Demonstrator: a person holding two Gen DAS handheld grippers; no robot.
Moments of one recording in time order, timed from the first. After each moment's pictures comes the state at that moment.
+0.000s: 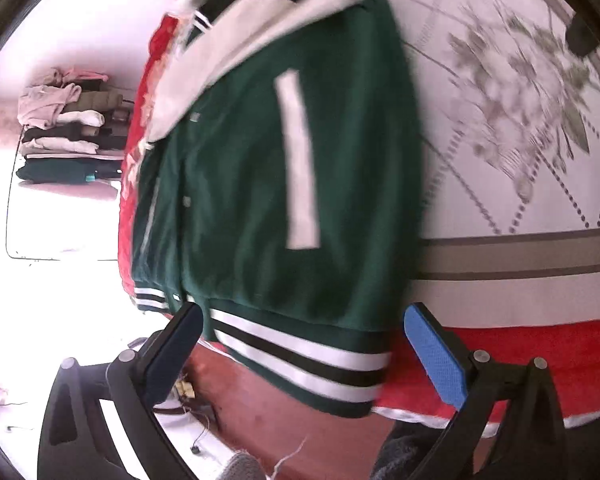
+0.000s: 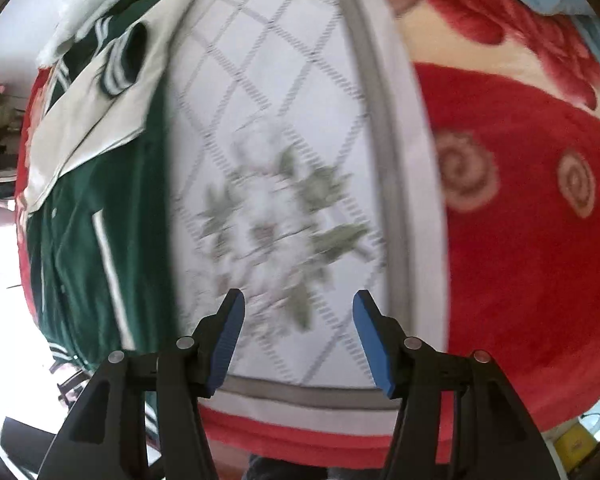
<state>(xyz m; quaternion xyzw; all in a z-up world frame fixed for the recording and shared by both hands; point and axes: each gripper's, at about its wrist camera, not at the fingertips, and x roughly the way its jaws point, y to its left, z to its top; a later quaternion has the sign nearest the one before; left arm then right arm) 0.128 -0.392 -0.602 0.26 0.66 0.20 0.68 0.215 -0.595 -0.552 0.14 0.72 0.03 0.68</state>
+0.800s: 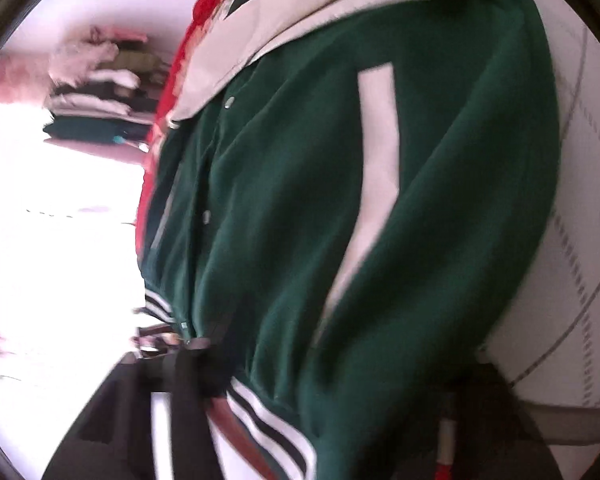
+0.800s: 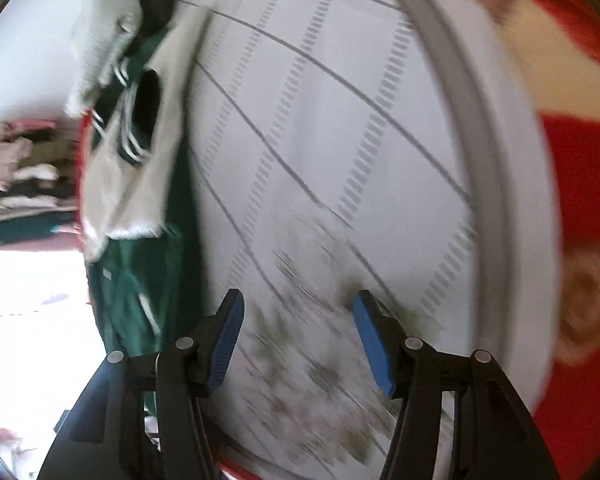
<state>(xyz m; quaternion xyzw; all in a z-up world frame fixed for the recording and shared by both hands) 0.203 -0.298 -0.625 0.21 0.64 0.29 0.67 0.293 -0.603 -0.622 0.29 0.67 0.14 0.67</state>
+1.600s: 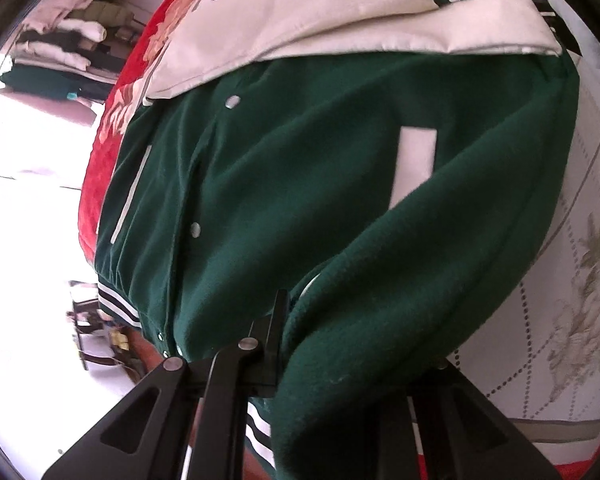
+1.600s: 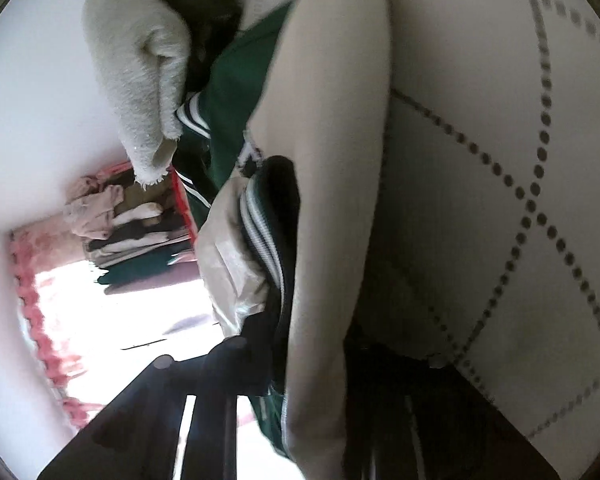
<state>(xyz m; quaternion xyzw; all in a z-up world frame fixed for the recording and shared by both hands) 0.233 -0.242 -0.582 0.07 0.68 0.25 0.69 0.468 -0.465 -0.657 0.47 0.63 0.24 0.57</state>
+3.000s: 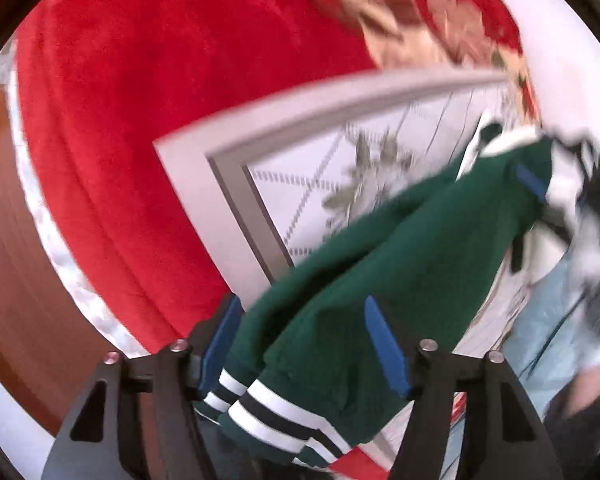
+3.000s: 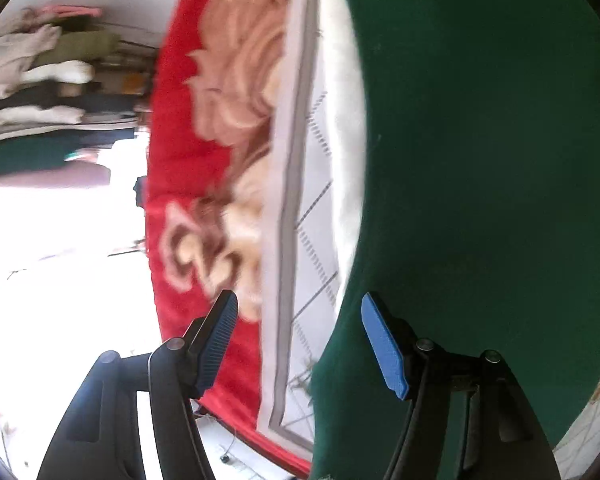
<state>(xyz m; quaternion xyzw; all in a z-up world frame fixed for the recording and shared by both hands) 0.116 0.275 -0.560 -0.51 0.56 0.19 0.63 0.482 0.047 -0.507 0.19 0.71 0.23 0.64</state>
